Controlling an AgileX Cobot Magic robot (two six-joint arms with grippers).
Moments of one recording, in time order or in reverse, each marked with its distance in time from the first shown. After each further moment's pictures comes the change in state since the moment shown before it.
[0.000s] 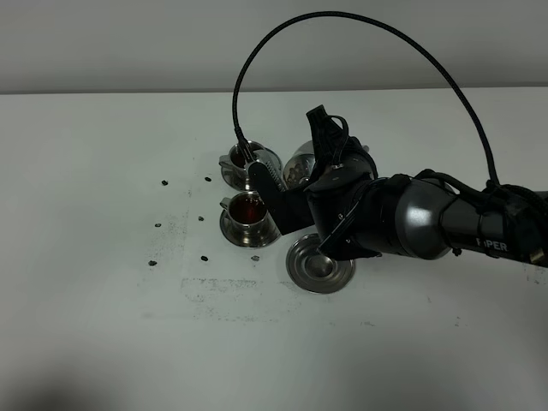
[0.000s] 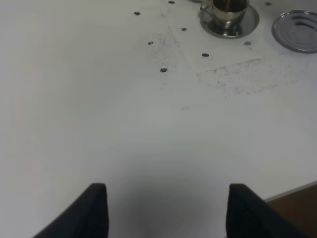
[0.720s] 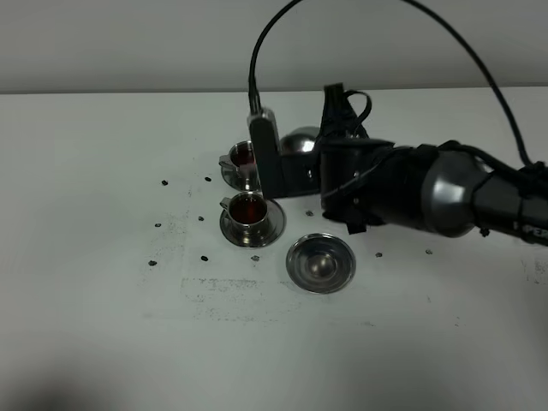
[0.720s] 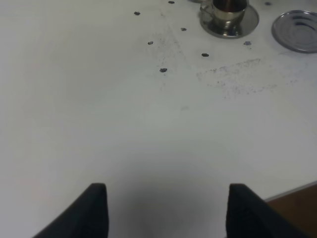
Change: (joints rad) left arm 0.000 0.000 0.000 0.000 0.000 0.000; right arm -0.021 -0.091 -0.079 0.310 -0.031 0.002
